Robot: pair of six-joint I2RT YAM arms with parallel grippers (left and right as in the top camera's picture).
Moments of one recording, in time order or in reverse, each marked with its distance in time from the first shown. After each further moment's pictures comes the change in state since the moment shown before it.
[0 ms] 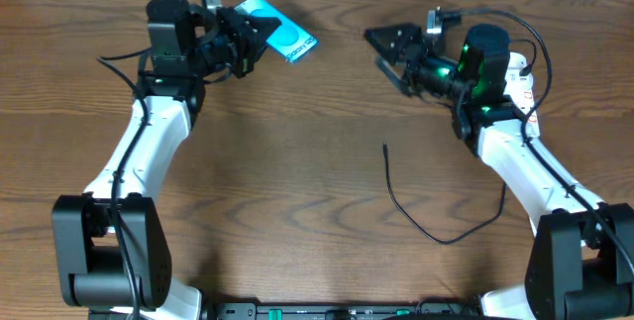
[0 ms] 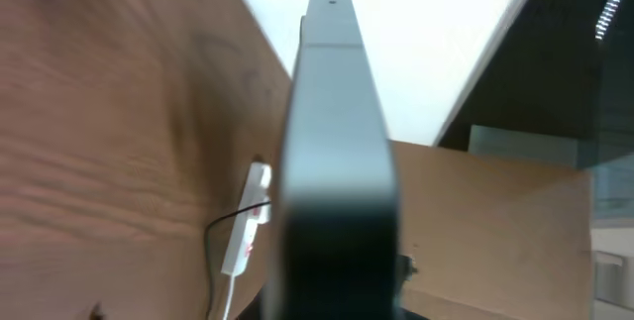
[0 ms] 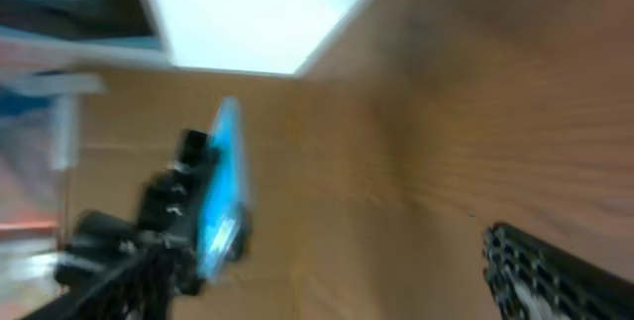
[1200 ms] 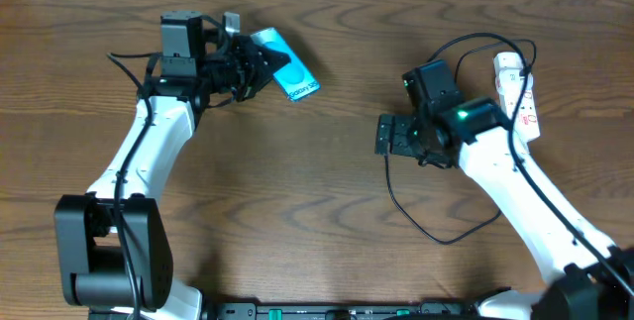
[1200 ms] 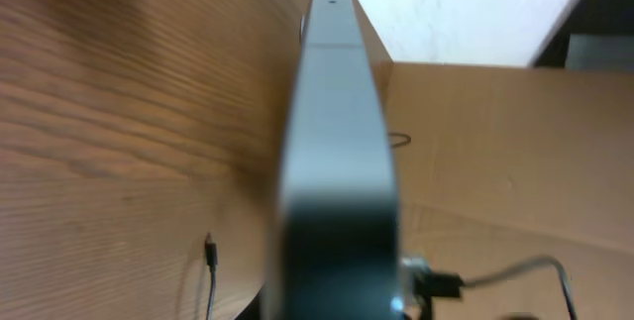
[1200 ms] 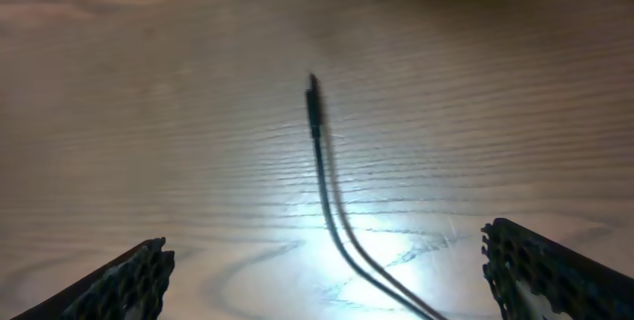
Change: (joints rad) left arm -0.026 0.000 0.000 -0.292 0.069 0.379; right arm 0.240 -0.102 0.158 -1.187 0.774 -0.583
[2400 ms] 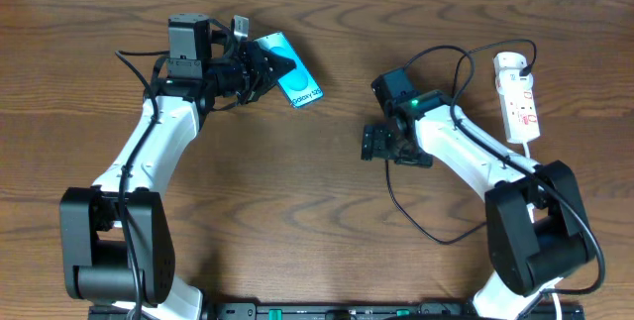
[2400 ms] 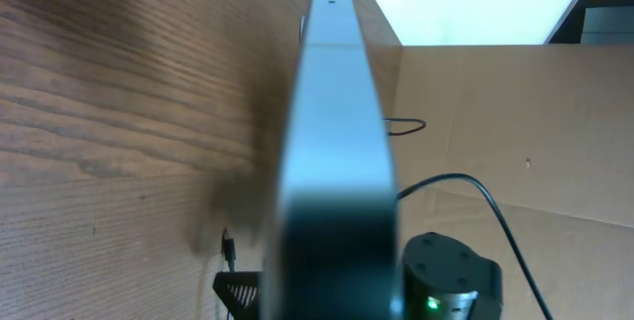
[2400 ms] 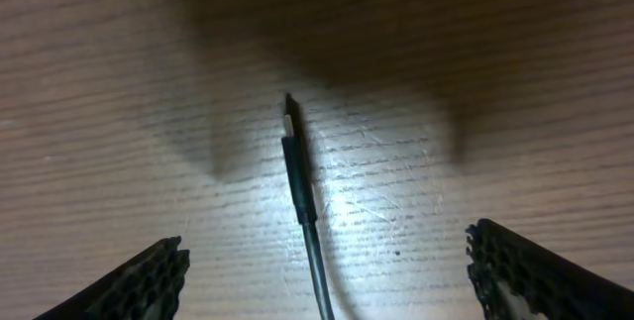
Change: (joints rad) left arm -0.010 0.021 -0.013 0.001 0.013 0.071; right arm 0.035 0.296 0.000 0.120 0.021 0.036
